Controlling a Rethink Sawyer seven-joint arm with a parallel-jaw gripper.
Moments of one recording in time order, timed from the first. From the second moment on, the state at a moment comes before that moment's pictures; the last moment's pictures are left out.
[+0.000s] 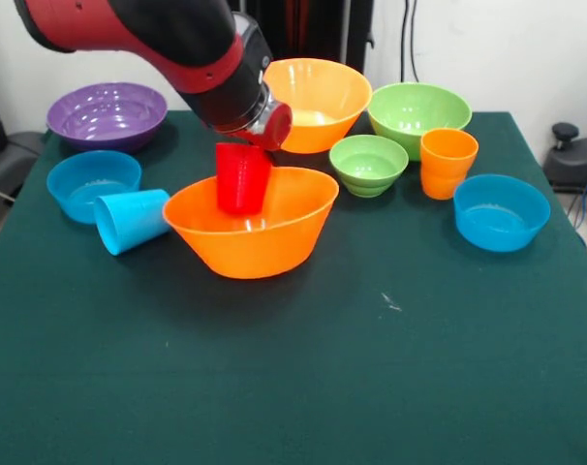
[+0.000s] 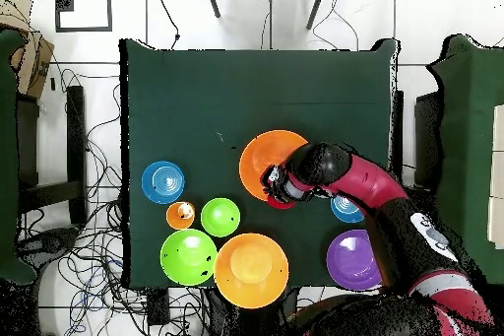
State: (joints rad) arm -0.66 -0.48 0.28 1.67 -0.10 0.89 2.00
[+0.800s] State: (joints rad) arm -0.63 -0.49 0.28 1.65 -0.07 0.89 2.00
